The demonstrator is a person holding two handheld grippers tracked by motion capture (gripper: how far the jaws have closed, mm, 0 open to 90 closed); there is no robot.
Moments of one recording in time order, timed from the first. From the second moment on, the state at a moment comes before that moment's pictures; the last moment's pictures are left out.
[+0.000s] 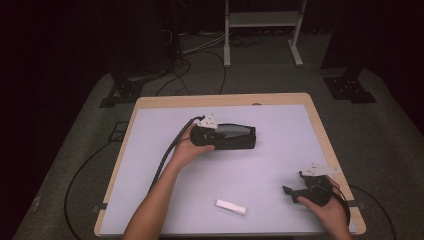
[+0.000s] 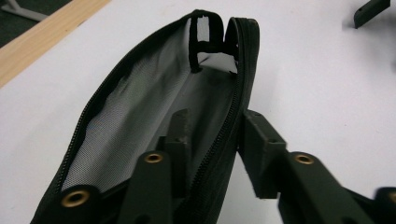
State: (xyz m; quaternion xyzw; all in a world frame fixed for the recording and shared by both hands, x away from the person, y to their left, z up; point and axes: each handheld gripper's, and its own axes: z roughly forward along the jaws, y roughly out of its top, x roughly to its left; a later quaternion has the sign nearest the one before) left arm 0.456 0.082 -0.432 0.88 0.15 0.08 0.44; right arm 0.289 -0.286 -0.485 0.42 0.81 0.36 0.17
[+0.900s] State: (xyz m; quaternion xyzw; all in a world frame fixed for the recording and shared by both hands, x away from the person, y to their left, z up) left arm 0.440 0.095 -0.407 0.88 0.12 0.06 0.45; right arm 0.288 -0.286 -0.485 0.42 0.81 0.36 0.17
